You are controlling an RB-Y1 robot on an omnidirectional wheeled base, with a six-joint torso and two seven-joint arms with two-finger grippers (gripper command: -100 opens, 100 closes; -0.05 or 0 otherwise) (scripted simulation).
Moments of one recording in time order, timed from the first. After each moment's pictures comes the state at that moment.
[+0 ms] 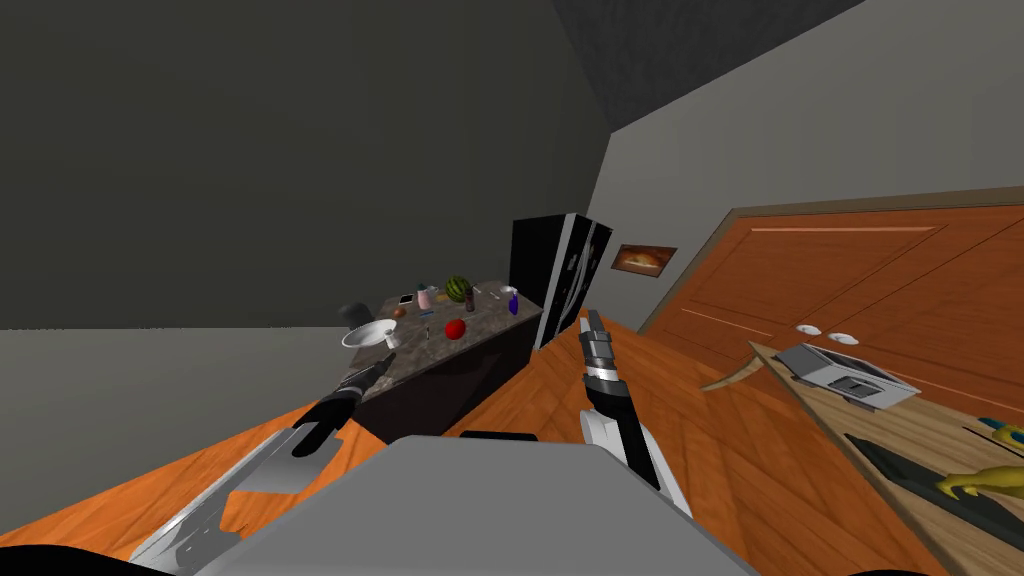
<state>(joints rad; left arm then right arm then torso) 0.50 0.49 0.23 -1.71 -0.38 0.14 -0.23 0.50 -0.05 0.03 -2.31 0.09 -0.36 0.11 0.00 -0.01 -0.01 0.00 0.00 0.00</state>
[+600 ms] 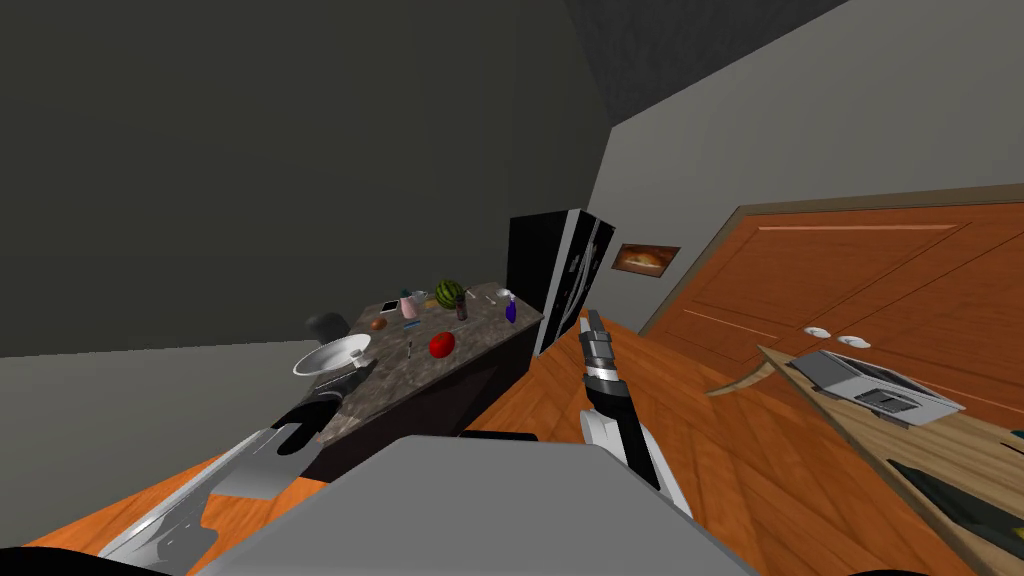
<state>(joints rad) 0.47 0.57 0.27 -1.58 -0.41 0.19 -0.31 0.50 -0.05 0.03 -2.31 0.09 -0.36 0.11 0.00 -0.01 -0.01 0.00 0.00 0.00</state>
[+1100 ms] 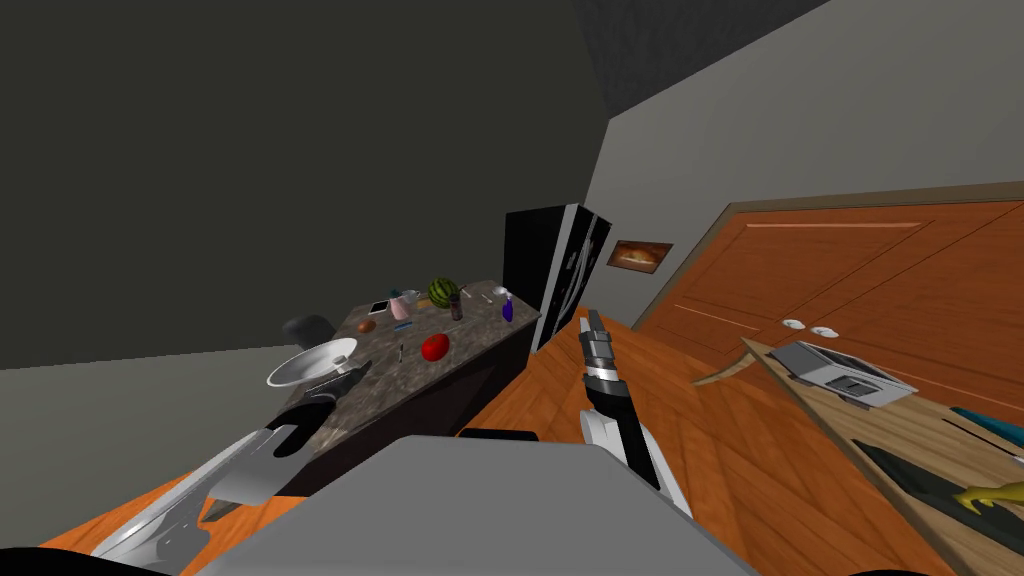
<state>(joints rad) 0.47 0.58 0.28 -1.54 -0.49 0.18 -0.23 0.50 -0.05 0.03 -2.31 0.09 -0.36 0.11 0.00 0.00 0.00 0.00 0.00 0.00</state>
